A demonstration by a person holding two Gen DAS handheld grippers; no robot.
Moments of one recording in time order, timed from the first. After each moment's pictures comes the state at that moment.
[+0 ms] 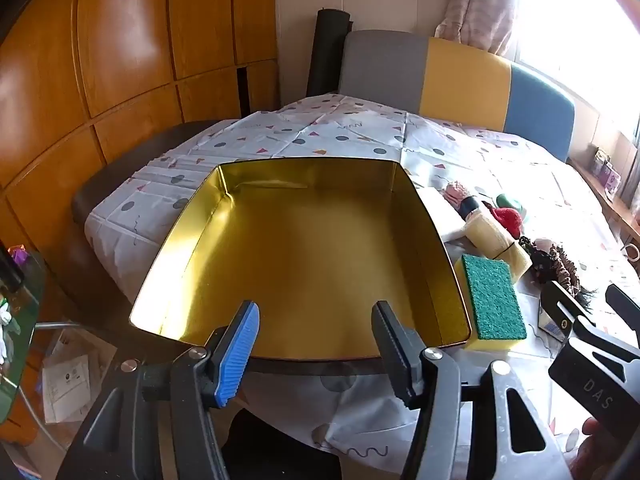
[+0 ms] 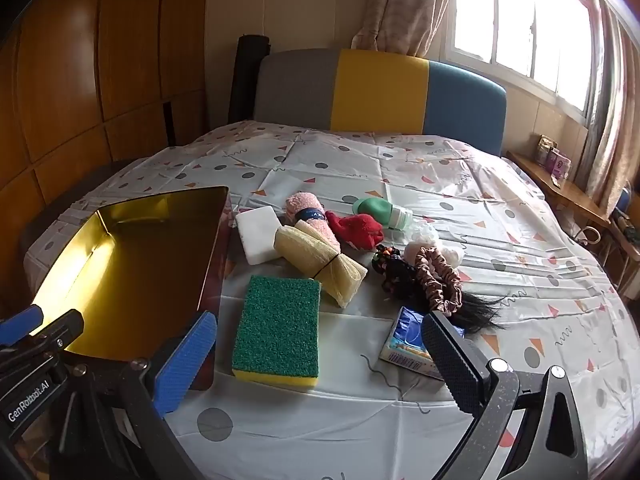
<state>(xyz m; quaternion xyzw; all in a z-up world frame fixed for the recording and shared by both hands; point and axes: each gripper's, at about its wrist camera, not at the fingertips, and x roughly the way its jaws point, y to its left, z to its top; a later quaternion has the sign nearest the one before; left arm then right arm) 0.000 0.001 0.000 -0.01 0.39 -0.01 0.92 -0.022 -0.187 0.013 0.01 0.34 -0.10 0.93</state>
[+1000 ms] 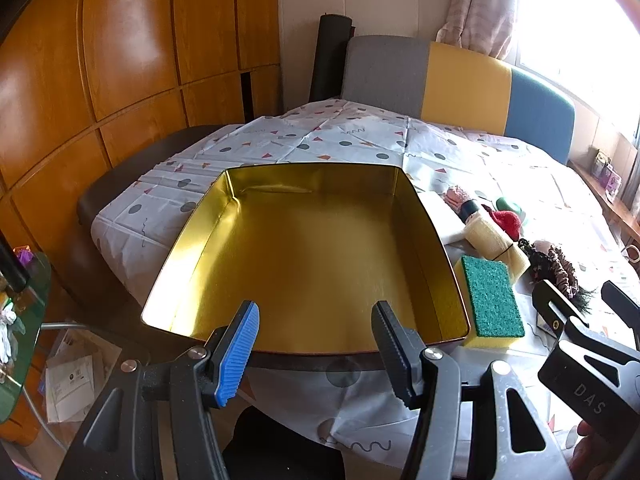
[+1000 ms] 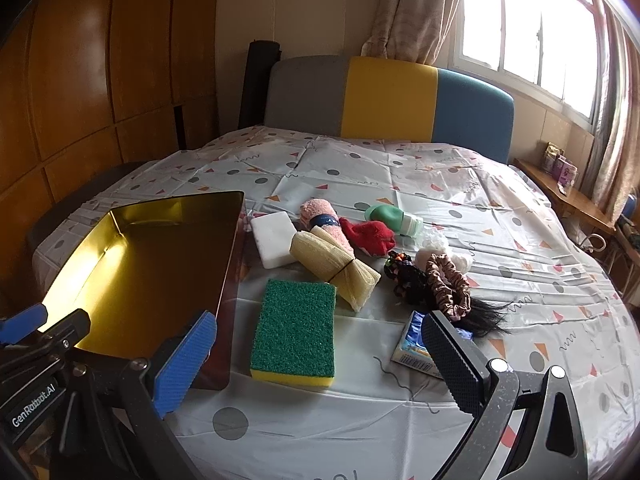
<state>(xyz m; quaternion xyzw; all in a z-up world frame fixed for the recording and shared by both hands) -0.009 0.002 0.006 0.00 0.38 0.00 0.93 -0.026 -0.174 0.019 0.01 0.33 -0.09 0.94</state>
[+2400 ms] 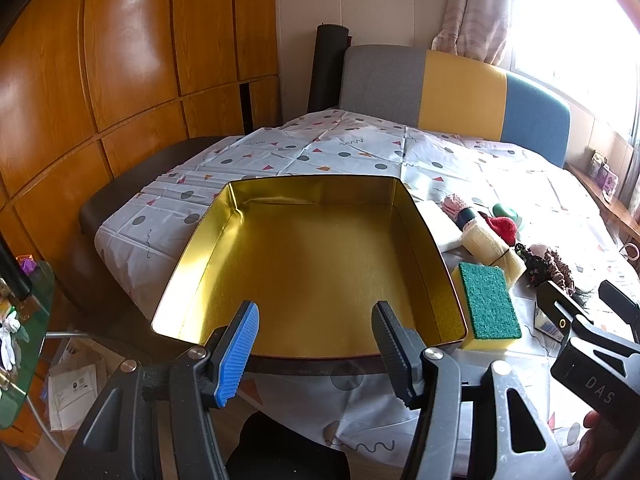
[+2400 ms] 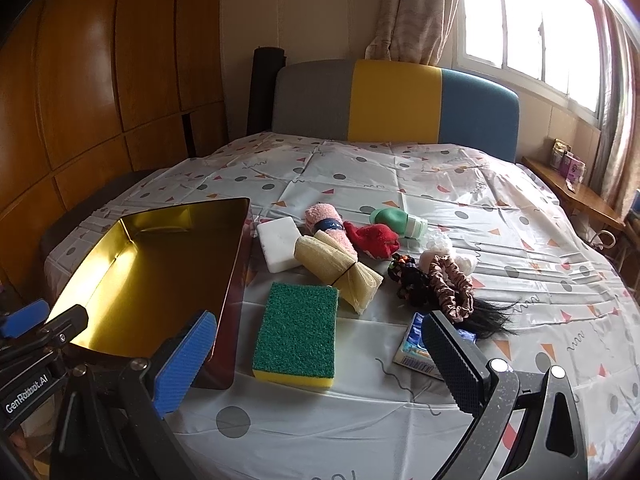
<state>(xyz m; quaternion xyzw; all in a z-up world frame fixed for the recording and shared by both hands) -0.015 0.006 0.015 0.01 0.36 0.00 0.93 -0.033 -0.184 0.023 0.02 0.32 -0.07 0.94</state>
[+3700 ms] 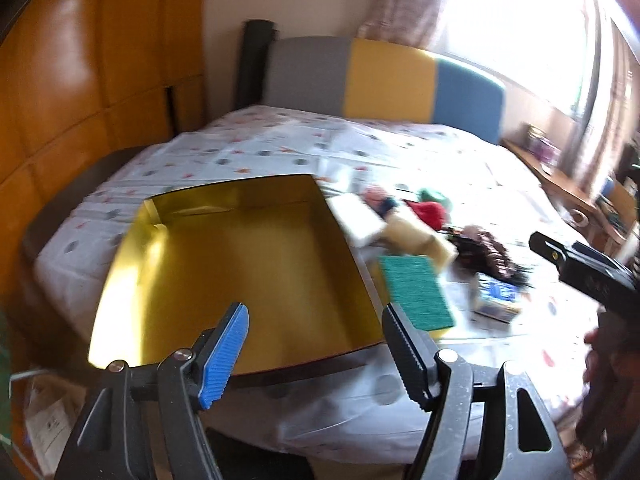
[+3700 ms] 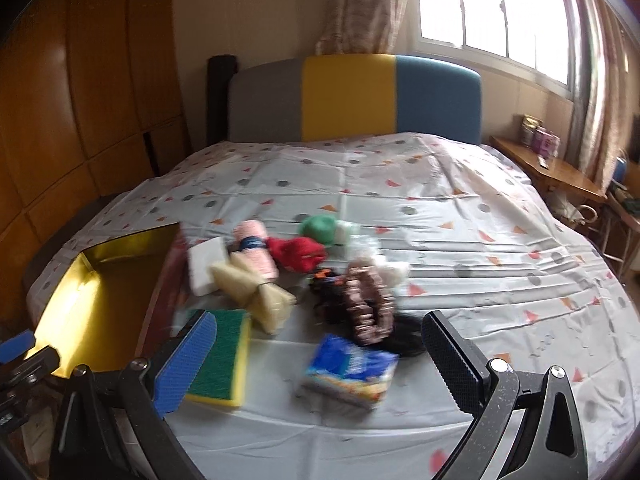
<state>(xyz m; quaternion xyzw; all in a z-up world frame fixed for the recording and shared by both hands) -0.005 -0.034 0.028 0.02 0.38 -0.15 0.92 -0.025 -0.288 0.038 0.06 0.33 -0.12 0.94</state>
